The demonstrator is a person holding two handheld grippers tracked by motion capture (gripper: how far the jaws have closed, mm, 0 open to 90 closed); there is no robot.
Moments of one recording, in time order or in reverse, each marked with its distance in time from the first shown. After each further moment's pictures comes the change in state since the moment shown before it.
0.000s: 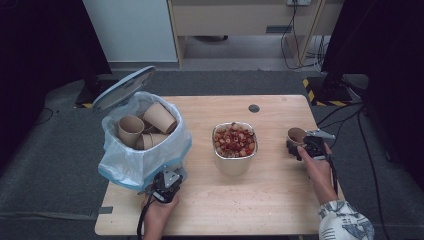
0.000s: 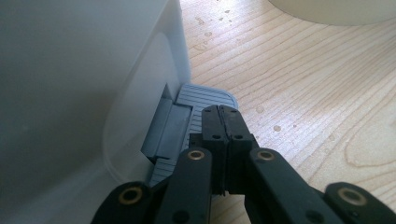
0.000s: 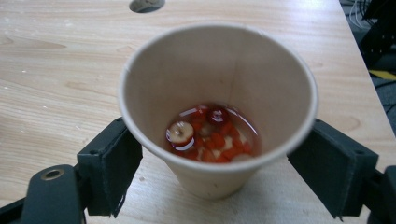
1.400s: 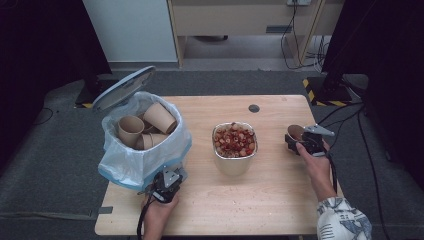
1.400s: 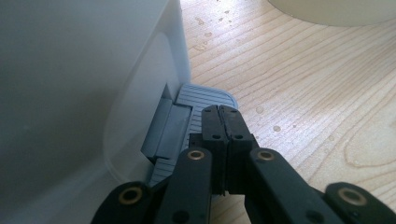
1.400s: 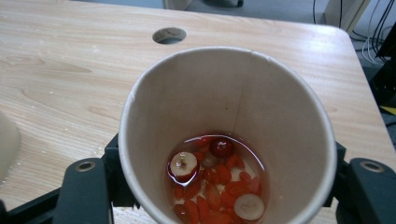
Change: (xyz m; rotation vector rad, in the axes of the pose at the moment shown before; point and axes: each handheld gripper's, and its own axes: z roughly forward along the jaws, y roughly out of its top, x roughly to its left) left arm 0.000 0.000 0.000 -0.003 -0.004 -0.003; right arm 0.003 0.014 0.000 -0.094 0.066 -0.065
